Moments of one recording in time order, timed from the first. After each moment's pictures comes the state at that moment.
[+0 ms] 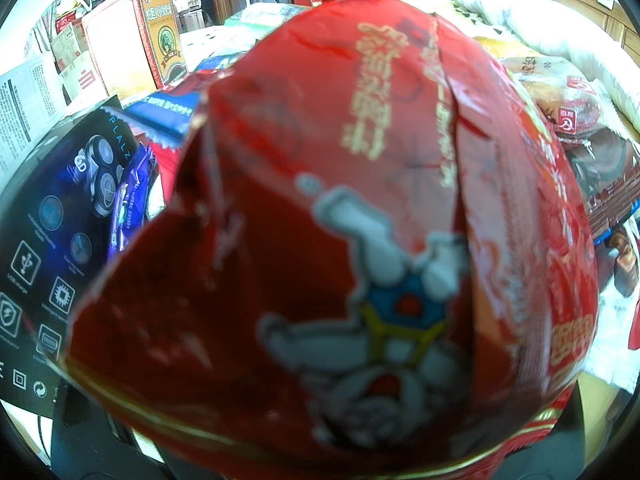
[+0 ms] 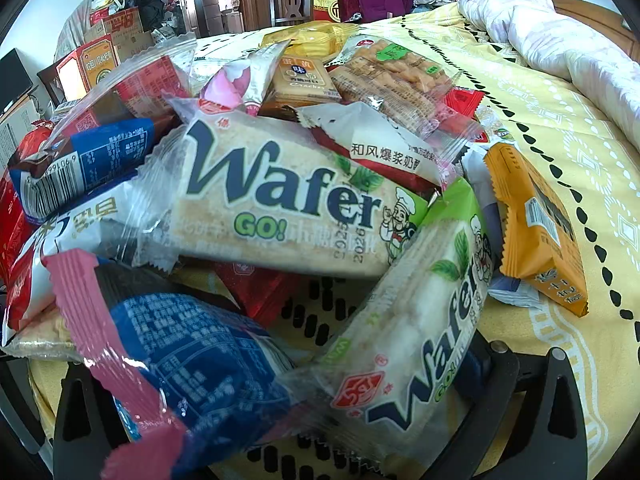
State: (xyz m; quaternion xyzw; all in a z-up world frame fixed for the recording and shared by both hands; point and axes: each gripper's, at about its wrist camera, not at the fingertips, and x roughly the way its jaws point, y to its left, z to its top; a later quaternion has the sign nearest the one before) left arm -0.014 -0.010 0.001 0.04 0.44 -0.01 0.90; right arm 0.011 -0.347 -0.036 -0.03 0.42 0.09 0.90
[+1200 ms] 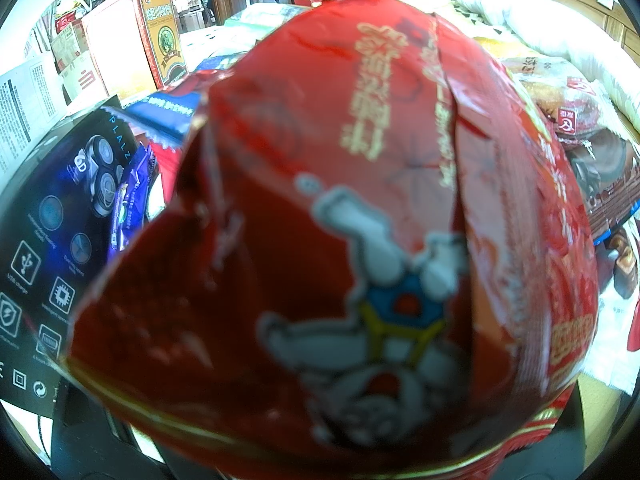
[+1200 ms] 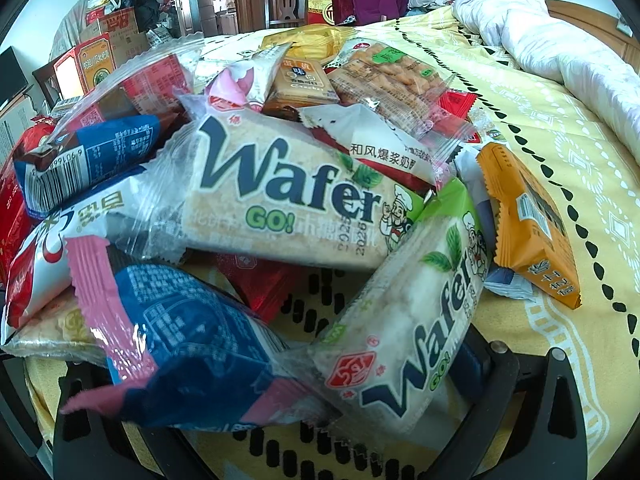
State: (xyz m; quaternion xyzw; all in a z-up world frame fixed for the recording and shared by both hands) left arm -0.014 -0.010 0.001 0.04 0.44 -0.01 0.90; right arm -0.009 -0.337 -0.031 -0.01 0.40 0.08 0.91
